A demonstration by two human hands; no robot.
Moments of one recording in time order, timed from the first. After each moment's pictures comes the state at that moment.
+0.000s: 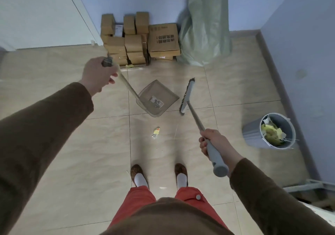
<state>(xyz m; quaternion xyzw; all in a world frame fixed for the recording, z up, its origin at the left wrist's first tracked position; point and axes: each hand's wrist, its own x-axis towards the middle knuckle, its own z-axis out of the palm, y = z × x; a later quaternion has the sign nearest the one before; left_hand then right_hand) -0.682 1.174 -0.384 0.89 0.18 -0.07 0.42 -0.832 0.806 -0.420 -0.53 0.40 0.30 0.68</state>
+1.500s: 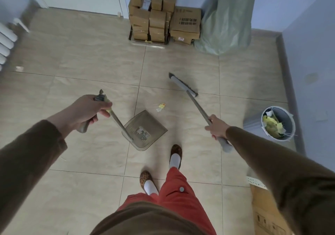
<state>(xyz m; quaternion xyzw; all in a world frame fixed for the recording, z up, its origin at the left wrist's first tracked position) -1.035 1.166 -0.401 0.78 0.33 -0.23 0.47 -0.928 0.734 -0.521 -0.88 0.07 0.43 0.20</state>
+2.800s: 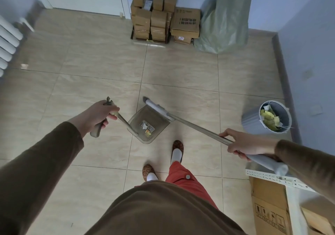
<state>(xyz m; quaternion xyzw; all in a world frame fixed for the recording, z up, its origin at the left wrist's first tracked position) -1.098 1.159 -0.425 0.75 0.37 -0.26 0.49 -1.037 0.692 -0.393 -0.80 0.04 0.56 0.20</state>
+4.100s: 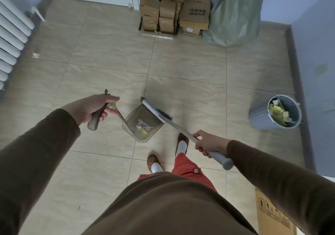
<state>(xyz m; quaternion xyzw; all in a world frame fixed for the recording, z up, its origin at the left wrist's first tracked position) -1.134 1.179 -0.418 0.67 0.41 -0.31 0.54 -1.105 0.779 -0.460 -0.77 0.05 0.57 0.27</state>
